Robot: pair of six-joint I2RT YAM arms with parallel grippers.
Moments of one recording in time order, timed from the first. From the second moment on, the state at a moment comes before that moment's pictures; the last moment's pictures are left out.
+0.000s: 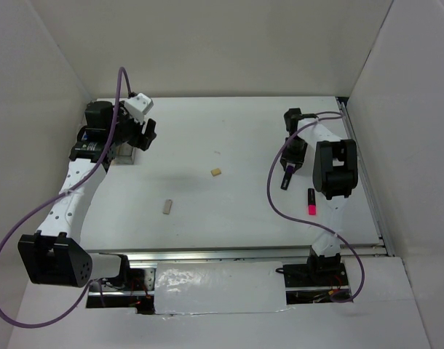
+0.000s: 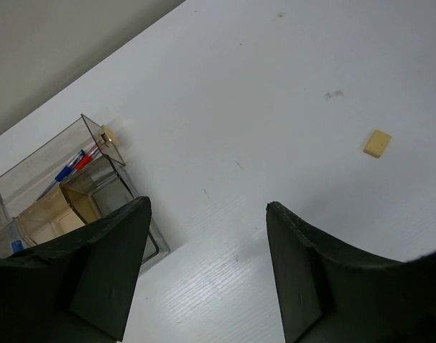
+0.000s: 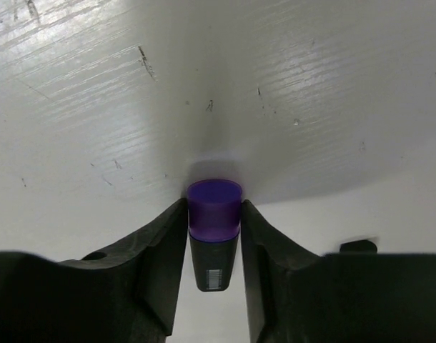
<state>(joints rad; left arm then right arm) -0.04 1.29 1.24 -0.39 0.37 0.38 0.08 2.16 1.66 -0.95 0.14 0.44</state>
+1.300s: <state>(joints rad) -0.42 1.32 0.93 0.01 0.62 -0.51 0.57 1.70 1.57 -0.73 -0.14 0.57</state>
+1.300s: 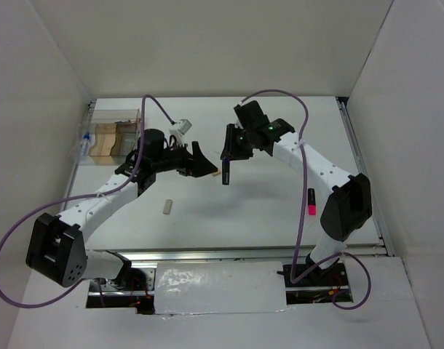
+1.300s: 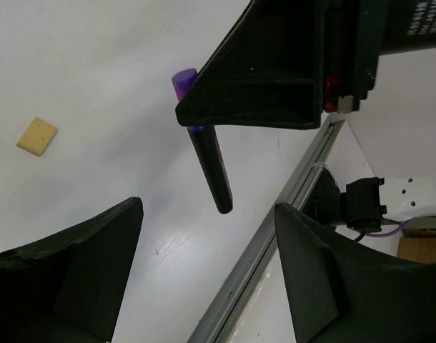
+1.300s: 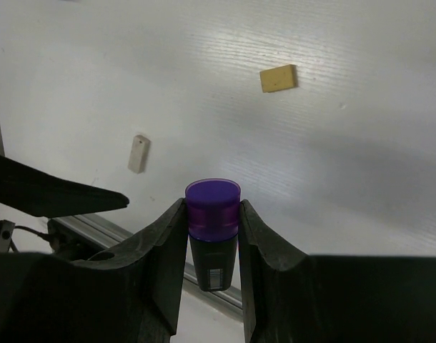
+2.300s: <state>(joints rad) -0.49 1.46 0.96 0.06 0.56 -0.54 0.58 1.70 1.60 -0.69 -0.27 0.59</state>
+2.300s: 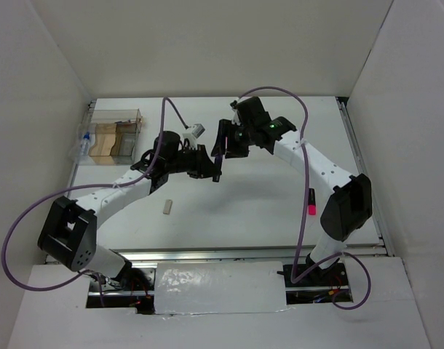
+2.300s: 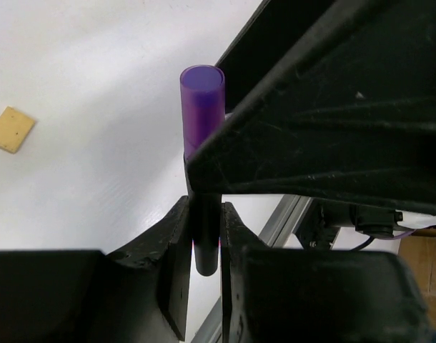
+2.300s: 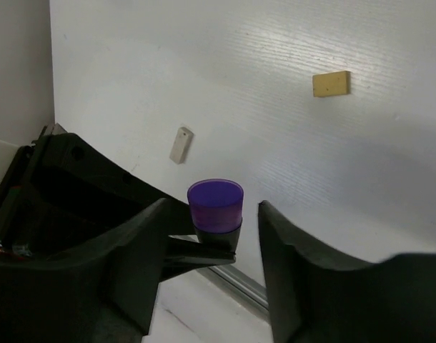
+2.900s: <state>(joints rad) 0.45 1.64 1.54 -0.64 0.60 0.19 0.19 1.54 1.45 -0.77 -0.37 0.27</state>
